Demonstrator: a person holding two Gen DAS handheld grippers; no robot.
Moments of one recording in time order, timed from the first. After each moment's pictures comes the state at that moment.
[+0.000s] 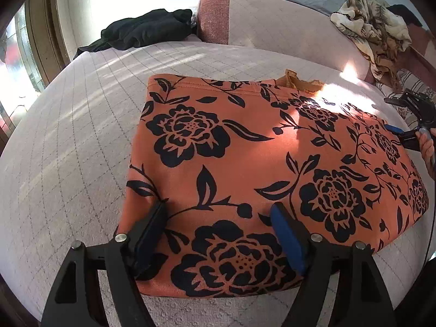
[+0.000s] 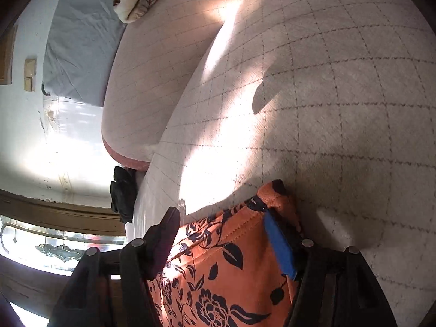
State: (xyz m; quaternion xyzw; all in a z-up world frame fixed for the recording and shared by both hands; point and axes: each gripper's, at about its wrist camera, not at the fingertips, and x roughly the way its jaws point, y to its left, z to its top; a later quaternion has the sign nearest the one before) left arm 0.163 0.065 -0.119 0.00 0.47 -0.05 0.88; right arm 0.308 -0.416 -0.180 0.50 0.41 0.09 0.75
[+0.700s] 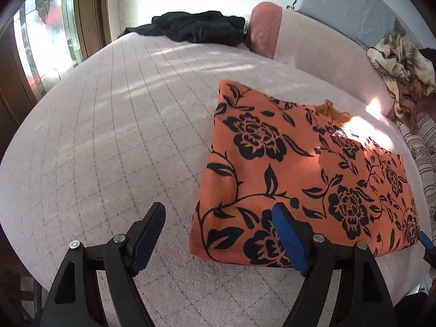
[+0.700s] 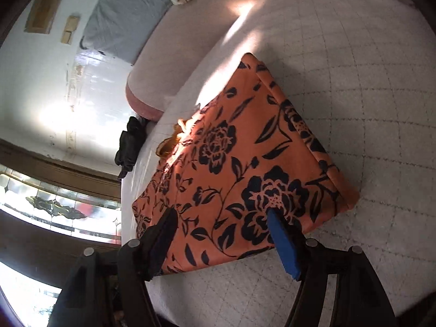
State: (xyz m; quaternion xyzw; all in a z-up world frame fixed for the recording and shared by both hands) left arm 0.133 0.122 -0.090 -0.07 0.46 0.03 0.89; right arm 0.092 -0.335 -0.138 0.45 0.40 0.10 0.80
